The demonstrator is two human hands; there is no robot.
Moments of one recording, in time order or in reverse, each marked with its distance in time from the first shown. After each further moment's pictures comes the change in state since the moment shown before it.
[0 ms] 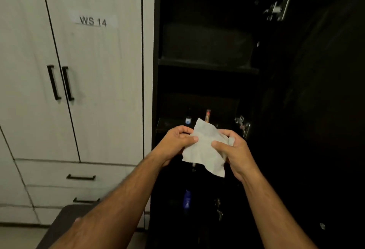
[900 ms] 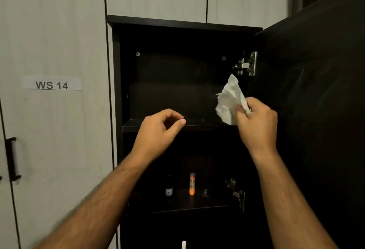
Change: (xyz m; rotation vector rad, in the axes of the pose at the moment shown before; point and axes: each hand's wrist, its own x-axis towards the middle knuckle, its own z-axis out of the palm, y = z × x) left_hand 0.112 0.171 -0.001 0.711 0.338 0.783; right_hand 0.143 -0.172 -0.037 -0.754 0.720 -0.770
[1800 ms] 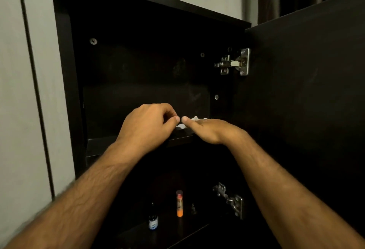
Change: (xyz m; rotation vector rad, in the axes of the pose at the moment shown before) left_hand 0.097 -0.048 0.010 0.295 -0.330 0.211; right_hand 0.037 -0.015 0.091 -0.629 -0.965 0.288
